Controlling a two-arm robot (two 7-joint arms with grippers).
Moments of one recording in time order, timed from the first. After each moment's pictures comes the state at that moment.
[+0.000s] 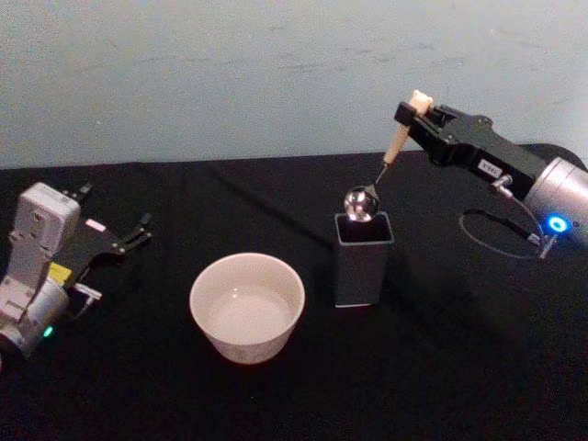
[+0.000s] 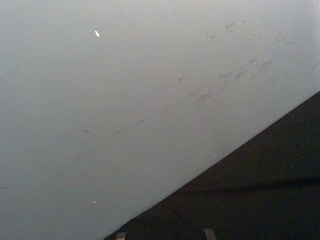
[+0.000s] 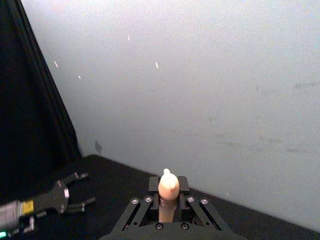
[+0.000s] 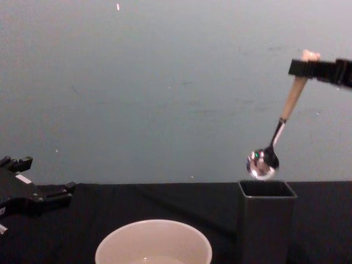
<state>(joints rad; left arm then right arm) -0.20 0.60 0.45 -1.41 -0.25 -0.12 0.03 0.30 0.55 -0.30 -1.61 0.81 0.18 0.44</state>
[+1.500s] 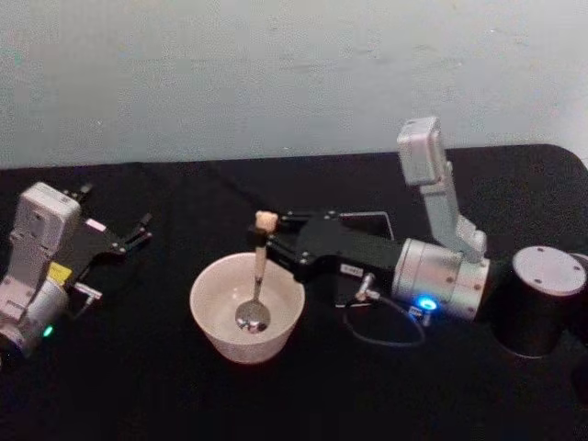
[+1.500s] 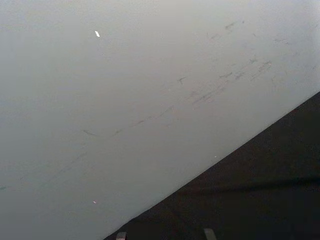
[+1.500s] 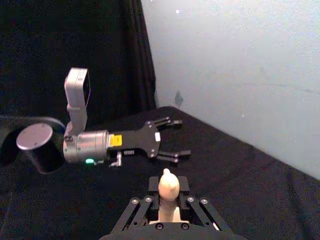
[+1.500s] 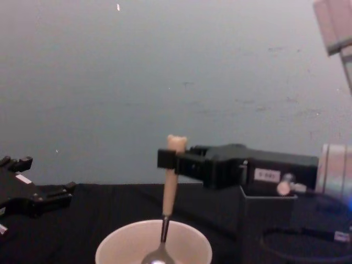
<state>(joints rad) -0.20 0.60 0.45 -1.41 -0.25 -0.12 0.03 0.41 0.47 -0.64 -1.50 0.66 0.10 0.60</state>
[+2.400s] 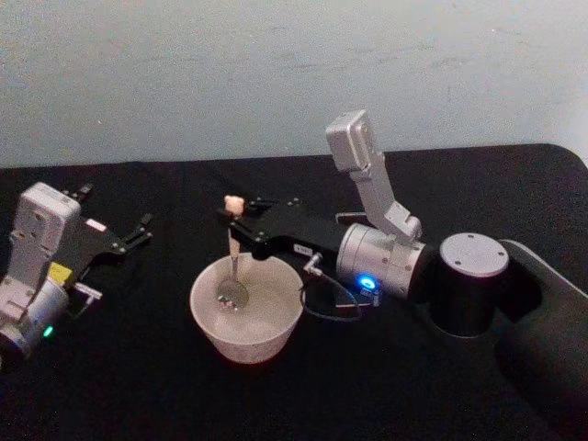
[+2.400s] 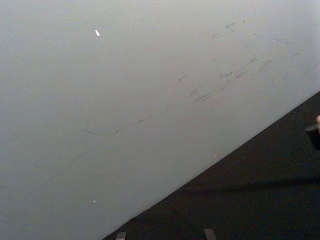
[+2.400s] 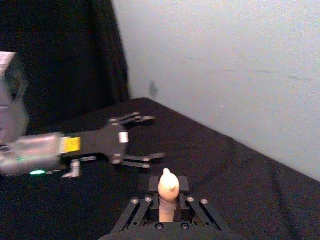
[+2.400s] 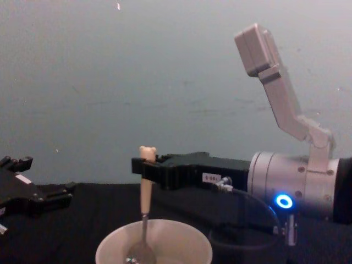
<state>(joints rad) -0.20 0.60 0.45 -1.41 -0.25 -0.12 0.03 0.50 0.28 -0.66 -1.29 0.53 0.11 0.50</state>
